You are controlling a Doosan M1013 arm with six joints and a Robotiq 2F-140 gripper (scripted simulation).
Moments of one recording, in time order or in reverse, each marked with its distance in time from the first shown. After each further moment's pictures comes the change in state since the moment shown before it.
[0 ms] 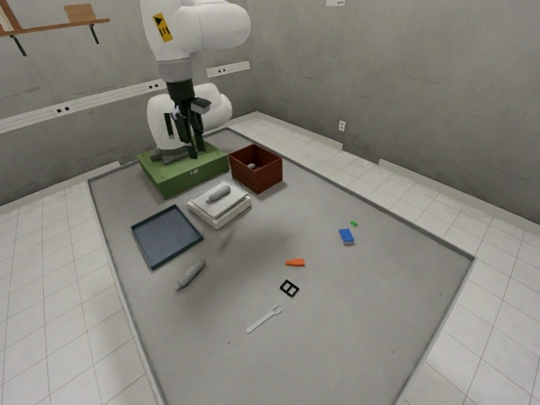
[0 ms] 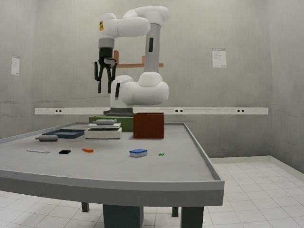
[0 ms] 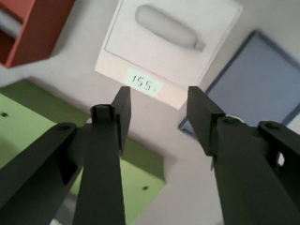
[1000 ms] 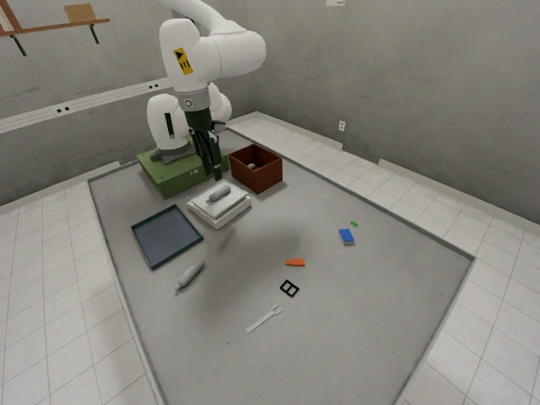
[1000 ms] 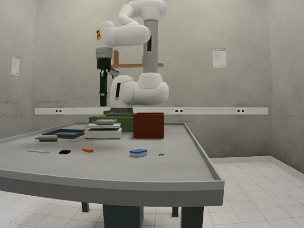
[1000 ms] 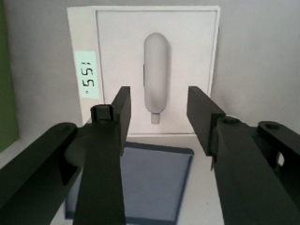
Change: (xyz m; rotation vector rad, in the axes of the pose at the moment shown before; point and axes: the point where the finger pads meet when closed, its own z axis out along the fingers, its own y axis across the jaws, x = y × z) arm 0.059 0.026 0.069 0.007 0.022 -1.100
